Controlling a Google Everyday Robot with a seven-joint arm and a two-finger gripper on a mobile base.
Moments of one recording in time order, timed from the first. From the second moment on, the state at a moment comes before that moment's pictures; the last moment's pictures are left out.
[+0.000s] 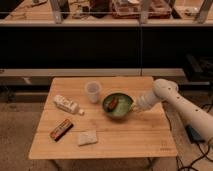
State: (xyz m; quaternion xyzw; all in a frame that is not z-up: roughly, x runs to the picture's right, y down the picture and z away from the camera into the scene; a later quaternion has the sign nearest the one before) arm 0.187 0.120 0.876 -0.15 -0.33 -0.35 0.86
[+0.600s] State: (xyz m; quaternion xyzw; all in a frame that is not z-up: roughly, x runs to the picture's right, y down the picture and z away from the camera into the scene) arm 0.299 0.124 0.883 -0.16 -0.26 -0.30 0.90
